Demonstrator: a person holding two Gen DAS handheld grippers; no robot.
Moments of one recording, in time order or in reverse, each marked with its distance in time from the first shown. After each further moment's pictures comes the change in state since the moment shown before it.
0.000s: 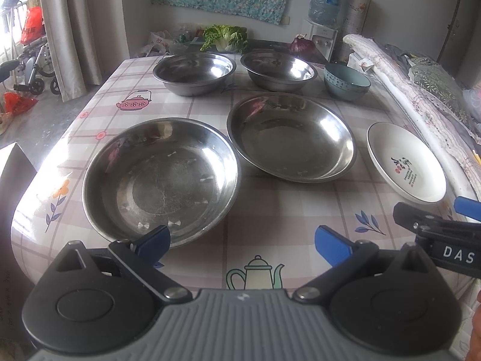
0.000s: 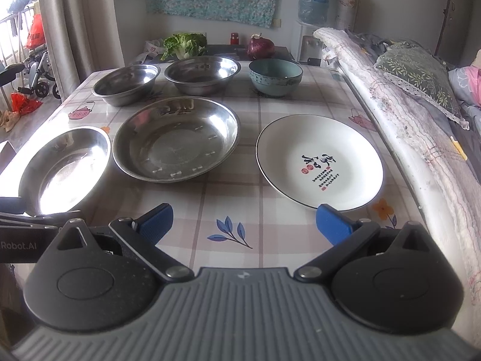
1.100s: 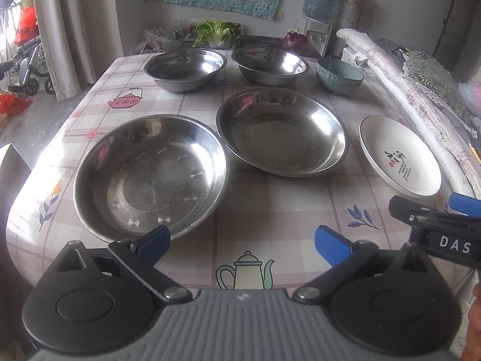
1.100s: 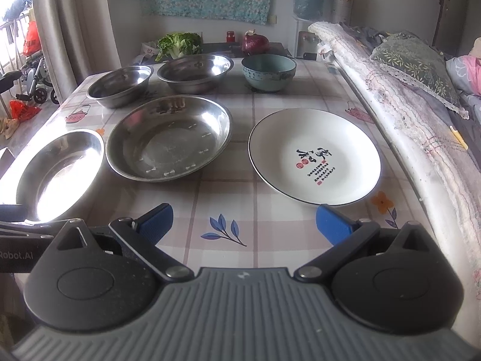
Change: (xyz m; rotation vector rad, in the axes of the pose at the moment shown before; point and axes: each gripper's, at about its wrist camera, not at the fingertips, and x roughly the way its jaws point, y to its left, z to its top) left arm 0.003 -0.009 -0.001 0.016 0.015 -0.015; right arm 0.007 -0.009 -0.003 0.031 0.002 0.002
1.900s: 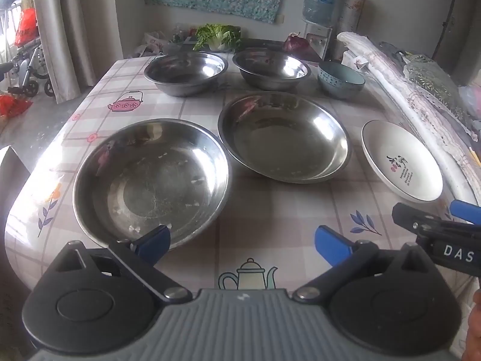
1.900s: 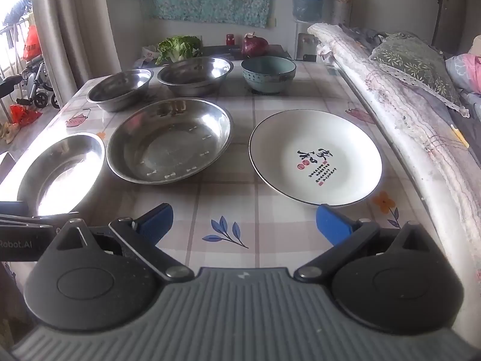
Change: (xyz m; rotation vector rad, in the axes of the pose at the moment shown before) left arm 0.004 0.002 0.002 0.000 -0.012 -0.004; right arm 0.001 -0.001 -0.001 0.015 -0.009 0.004
